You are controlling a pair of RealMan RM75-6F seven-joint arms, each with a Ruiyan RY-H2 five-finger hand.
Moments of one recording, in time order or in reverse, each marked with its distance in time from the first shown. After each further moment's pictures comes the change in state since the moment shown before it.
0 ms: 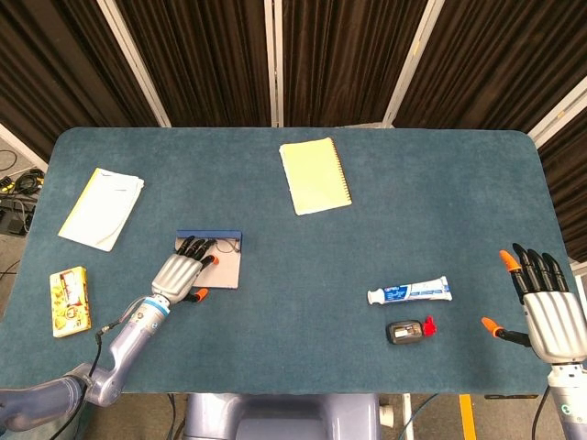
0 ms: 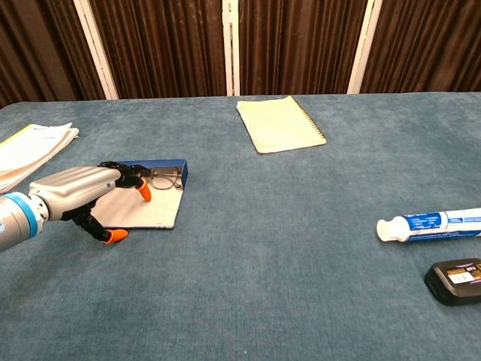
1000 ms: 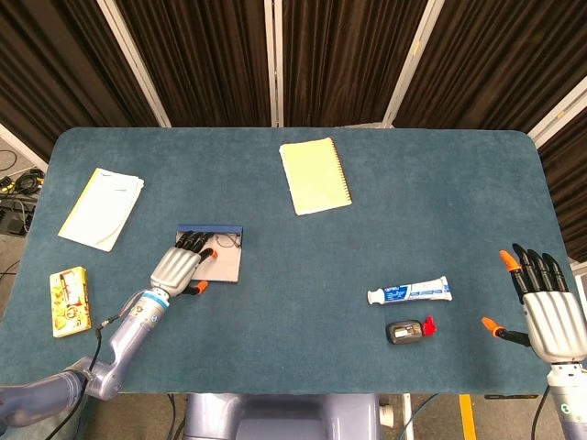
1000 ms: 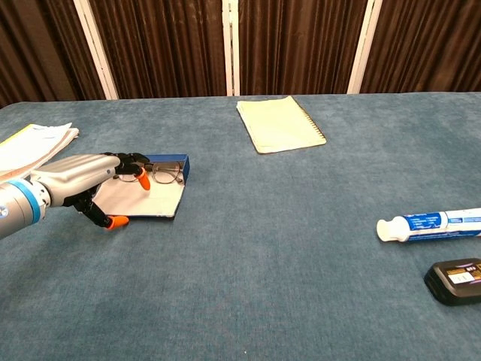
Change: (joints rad) left arm -0.016 0.011 -0.040 0.002 -0.014 -0.011 -0.007; right arm 0.001 -0.003 0.000 0.004 0.008 -0.006 -0.003
